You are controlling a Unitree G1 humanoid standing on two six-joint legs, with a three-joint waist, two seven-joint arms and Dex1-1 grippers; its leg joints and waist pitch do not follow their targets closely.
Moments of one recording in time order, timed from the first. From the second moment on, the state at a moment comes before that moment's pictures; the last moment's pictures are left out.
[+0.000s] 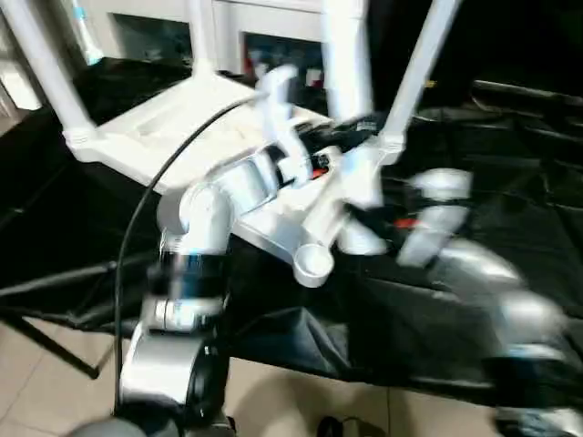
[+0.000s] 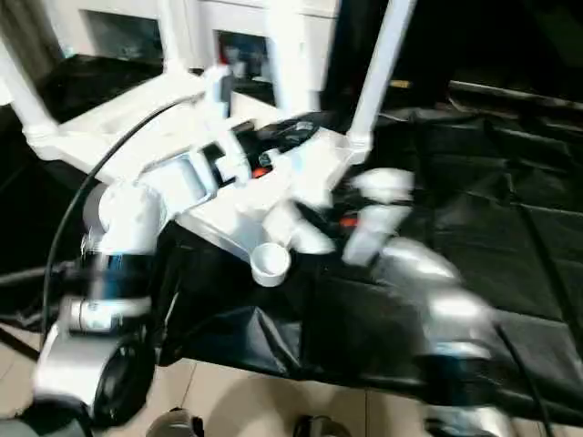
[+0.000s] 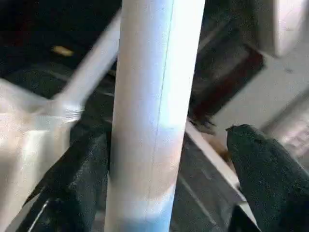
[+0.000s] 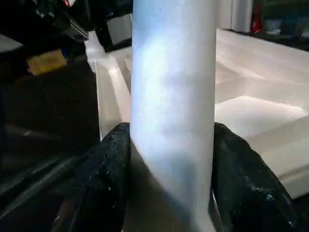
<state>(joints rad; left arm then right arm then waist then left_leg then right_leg) -0.80 -0.05 0.19 0.21 -0.62 0.86 -0.34 -0.34 -0.18 0.00 0.04 0.35 0.46 0.61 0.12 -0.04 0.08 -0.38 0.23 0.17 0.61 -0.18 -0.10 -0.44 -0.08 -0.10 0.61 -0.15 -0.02</state>
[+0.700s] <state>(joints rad) -0.81 -0.12 0.23 0.29 -0.51 0.71 -0.07 -0.31 -0.14 0.17 0.01 0.06 0.32 0.37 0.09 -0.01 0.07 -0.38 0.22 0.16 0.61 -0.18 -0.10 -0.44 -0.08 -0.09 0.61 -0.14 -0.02</state>
